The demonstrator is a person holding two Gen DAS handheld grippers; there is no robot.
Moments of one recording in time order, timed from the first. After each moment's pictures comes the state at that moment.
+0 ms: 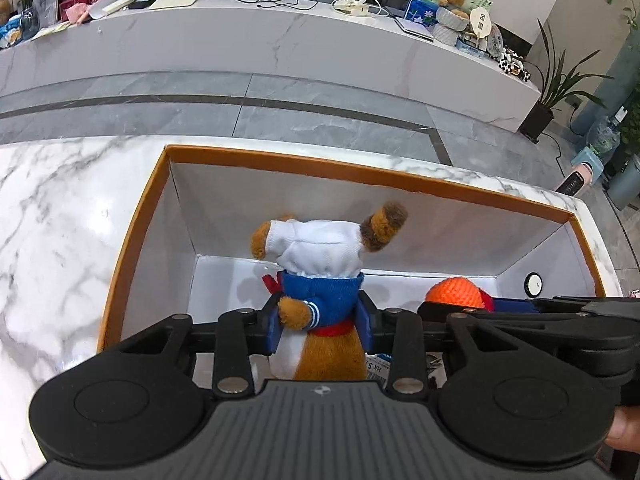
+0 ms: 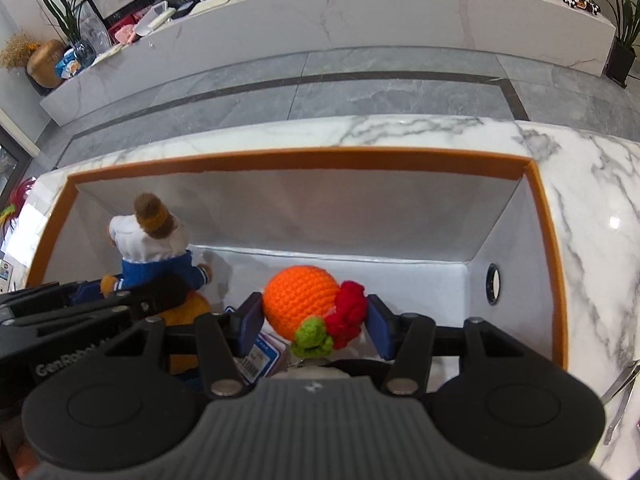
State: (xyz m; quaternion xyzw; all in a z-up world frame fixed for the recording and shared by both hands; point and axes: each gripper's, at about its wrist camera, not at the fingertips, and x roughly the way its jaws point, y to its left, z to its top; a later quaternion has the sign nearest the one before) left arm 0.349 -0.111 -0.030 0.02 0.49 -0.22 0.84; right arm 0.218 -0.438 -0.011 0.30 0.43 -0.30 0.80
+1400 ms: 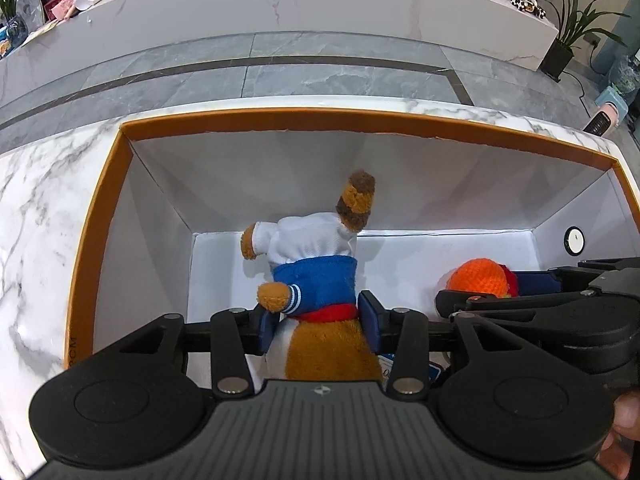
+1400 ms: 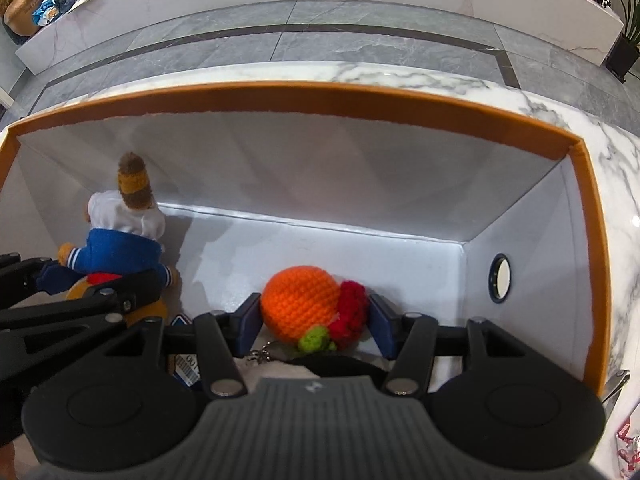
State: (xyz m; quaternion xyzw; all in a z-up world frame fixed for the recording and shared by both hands) left arm 0.363 -0.137 -0.050 0.11 0.54 -0.20 0.81; right arm 0.234 -0.447 -0.036 0.29 0.50 -0.30 0.76
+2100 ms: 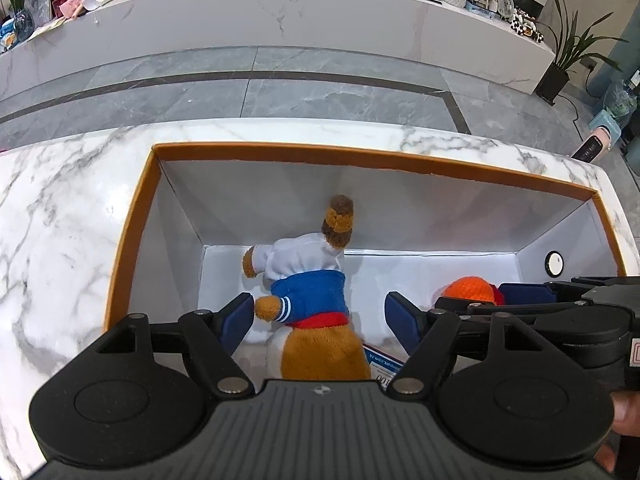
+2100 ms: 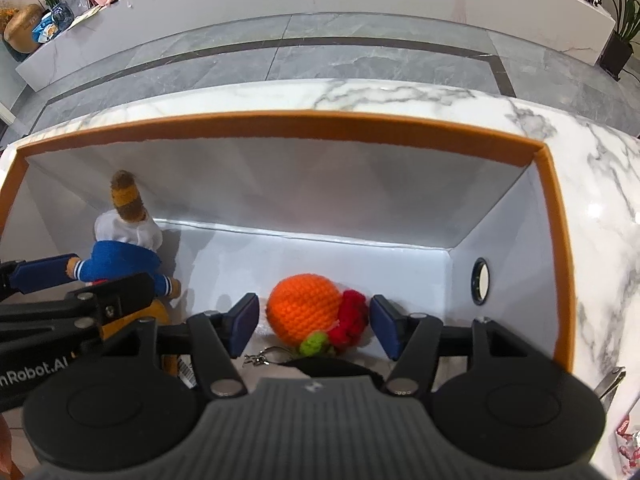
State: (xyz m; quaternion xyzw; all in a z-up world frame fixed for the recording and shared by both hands) left arm 0.363 -0.124 -0.028 0.08 0.53 -0.21 0.82; right arm 0.229 -0.450 -0.025 0.29 0.48 -0.31 0.77
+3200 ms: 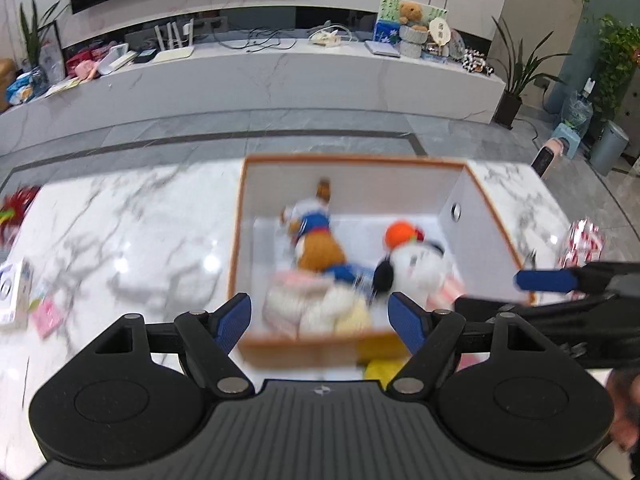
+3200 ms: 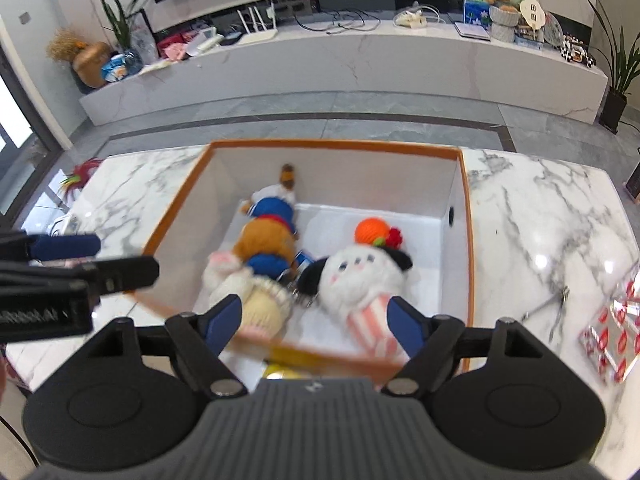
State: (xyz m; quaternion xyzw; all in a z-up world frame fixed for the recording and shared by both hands) left arm 0.201 -0.034 0.077 0.09 0.44 -0.24 0.86; right arm 0.106 -0.277 0.097 0.24 0.37 -0.28 0.85
